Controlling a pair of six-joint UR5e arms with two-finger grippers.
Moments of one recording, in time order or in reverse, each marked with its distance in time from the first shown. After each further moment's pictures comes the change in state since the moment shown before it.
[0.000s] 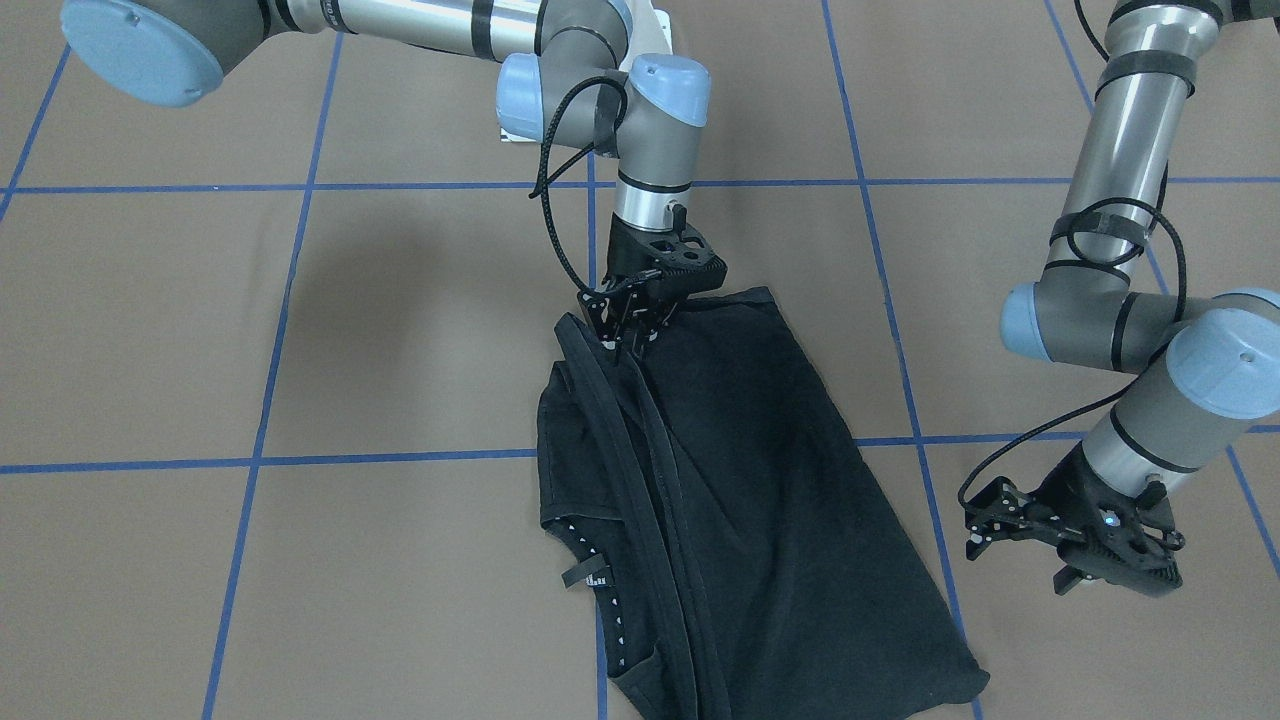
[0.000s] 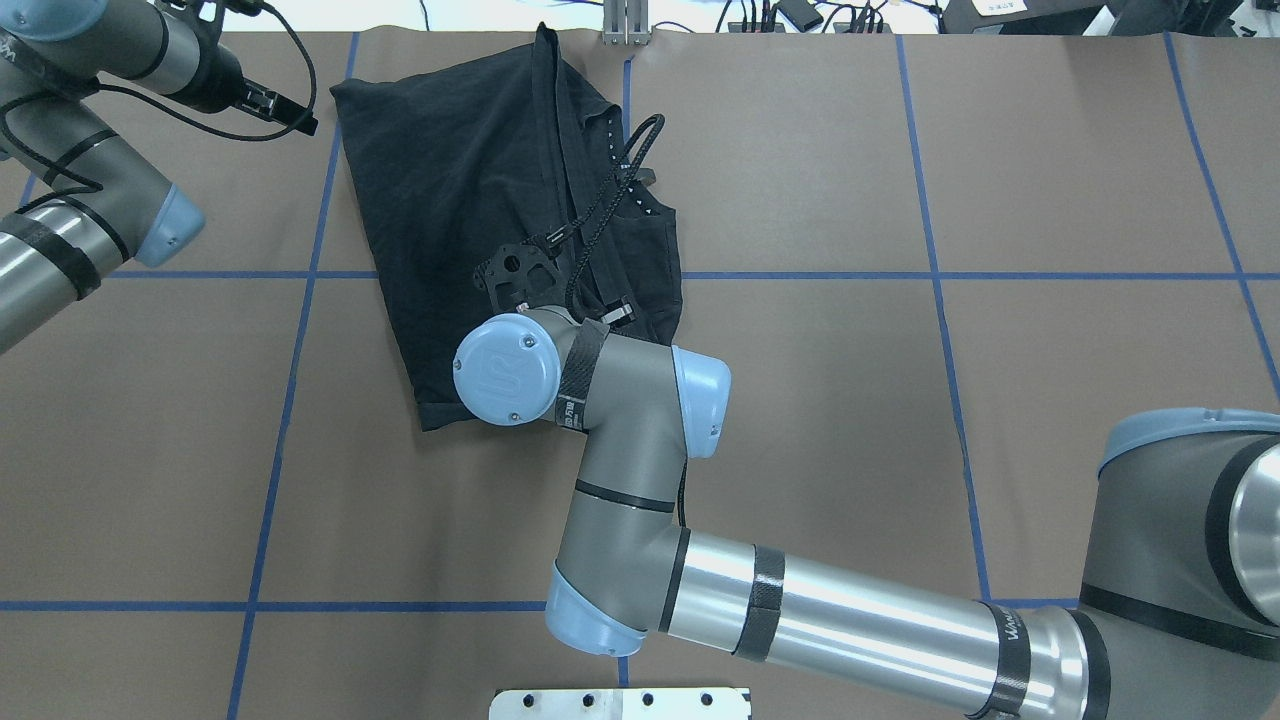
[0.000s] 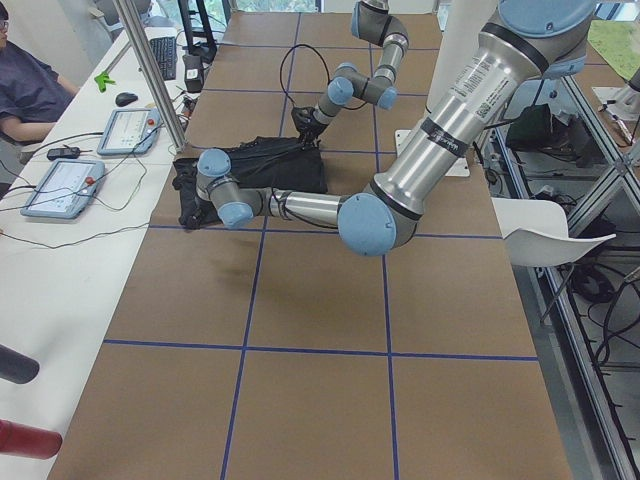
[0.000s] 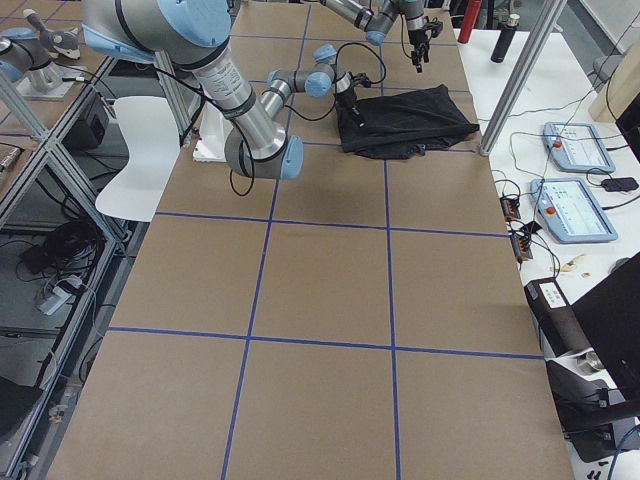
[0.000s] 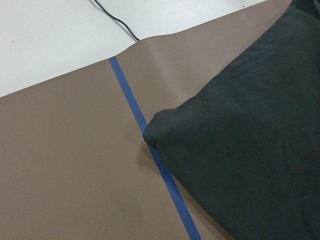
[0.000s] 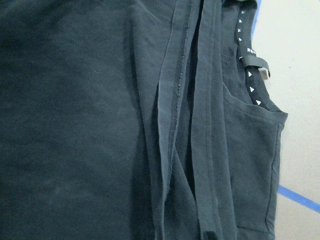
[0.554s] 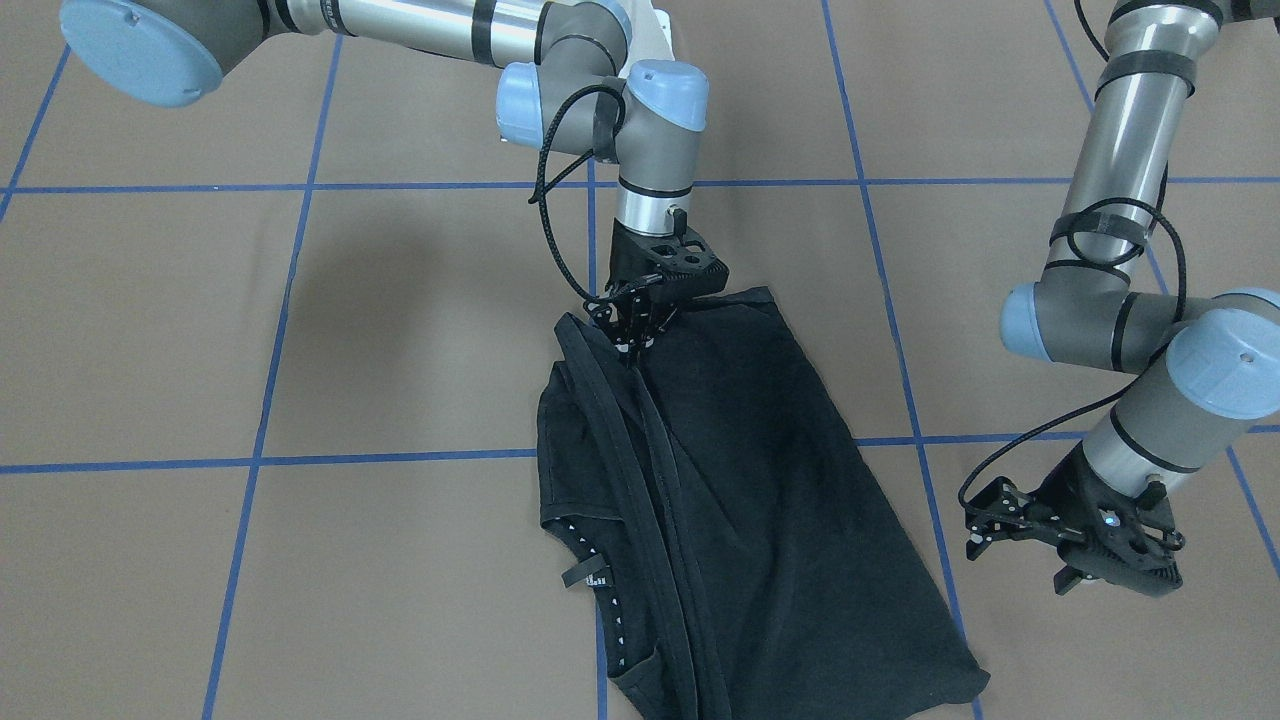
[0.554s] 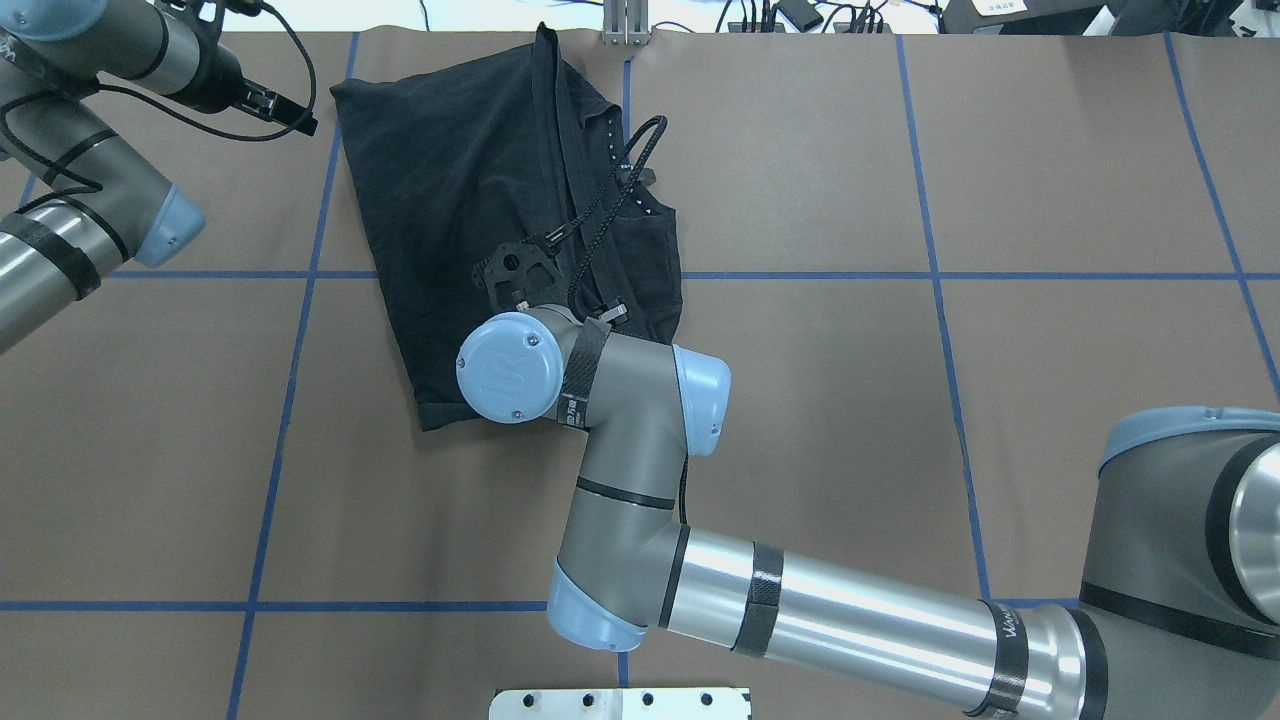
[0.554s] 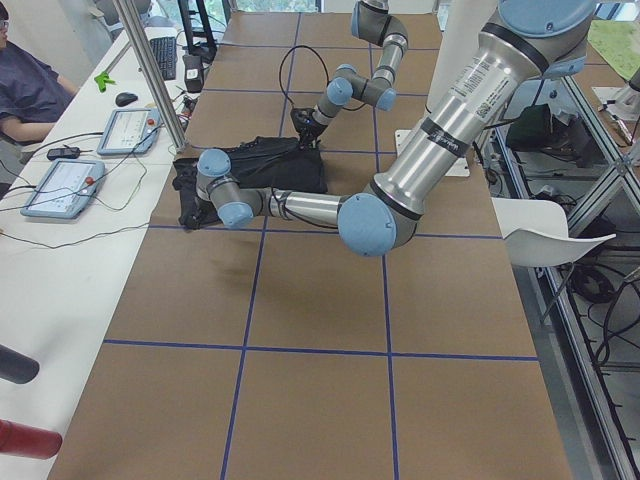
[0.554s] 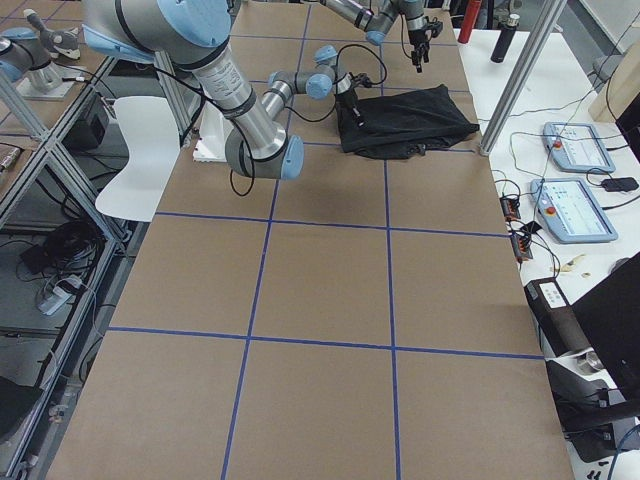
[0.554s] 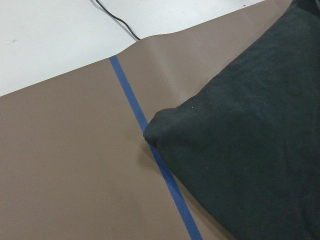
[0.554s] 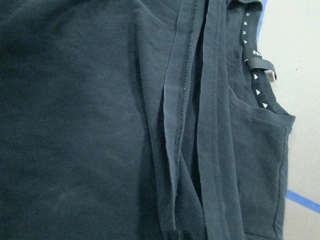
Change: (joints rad) left arm 0.000 0.000 0.000 0.001 0.000 0.000; right arm 0.002 0.000 -0.009 0.021 0.004 0.000
